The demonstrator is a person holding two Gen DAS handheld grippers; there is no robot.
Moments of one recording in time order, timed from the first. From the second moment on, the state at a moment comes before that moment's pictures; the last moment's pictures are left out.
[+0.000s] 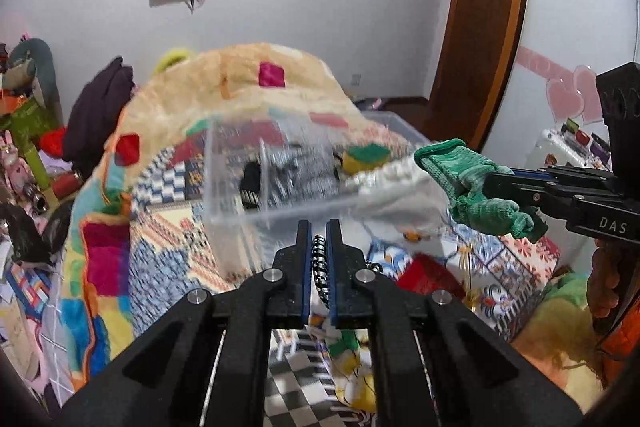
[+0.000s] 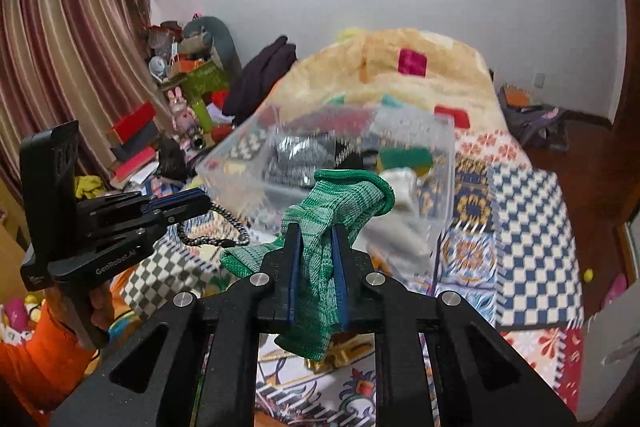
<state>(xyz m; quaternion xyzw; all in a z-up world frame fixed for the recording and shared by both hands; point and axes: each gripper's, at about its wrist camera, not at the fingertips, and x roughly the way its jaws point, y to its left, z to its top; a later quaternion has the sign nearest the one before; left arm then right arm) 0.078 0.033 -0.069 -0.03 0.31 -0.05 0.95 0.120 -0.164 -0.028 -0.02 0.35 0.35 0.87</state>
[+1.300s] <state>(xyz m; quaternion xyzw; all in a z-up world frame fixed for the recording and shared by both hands) 0.171 0.065 -0.094 -0.01 0.34 0.04 0.94 0.210 -0.096 -0.065 -0.08 0.40 0.31 0.86</state>
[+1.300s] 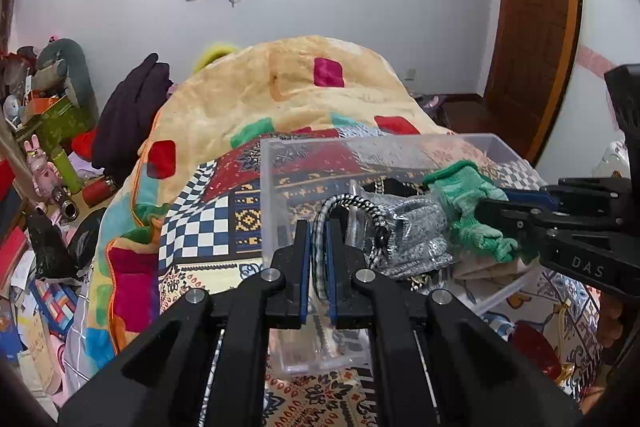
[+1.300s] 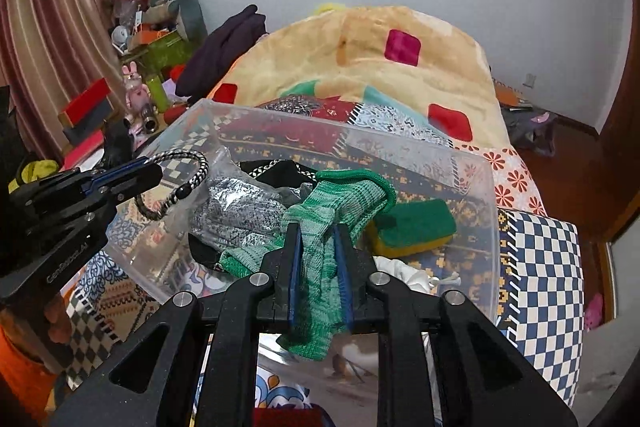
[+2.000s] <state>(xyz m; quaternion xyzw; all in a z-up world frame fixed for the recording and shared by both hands) 0.112 0.051 -0.048 -0.01 0.29 0.01 0.96 0.153 -0.145 -0.010 -0.06 0.33 0.32 0.89</state>
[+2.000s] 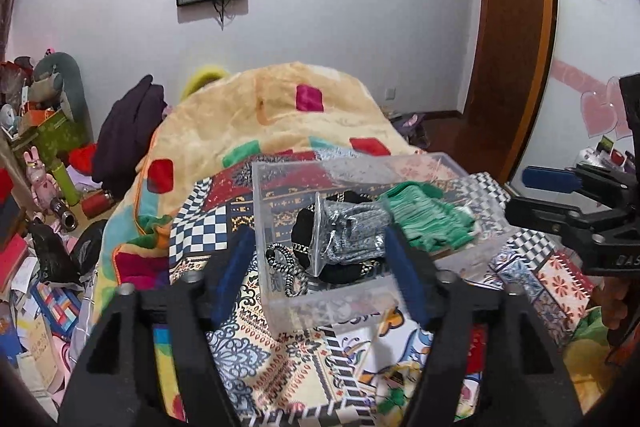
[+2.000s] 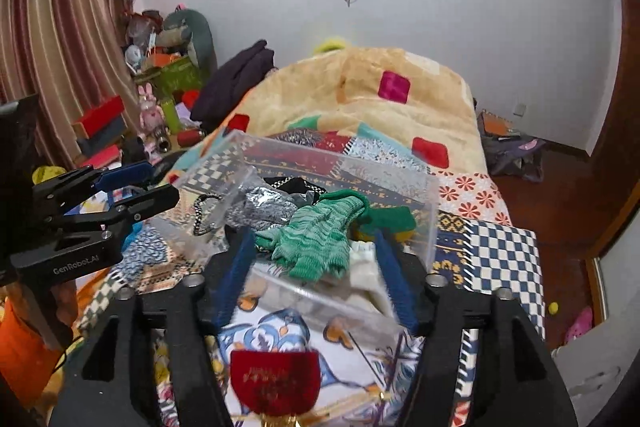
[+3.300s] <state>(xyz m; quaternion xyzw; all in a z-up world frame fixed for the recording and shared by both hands) 0.072 -0.008 -0.150 0.00 0.42 -0.08 0.90 0.110 -0.142 -0.113 -0.08 0.45 0.34 0.82</state>
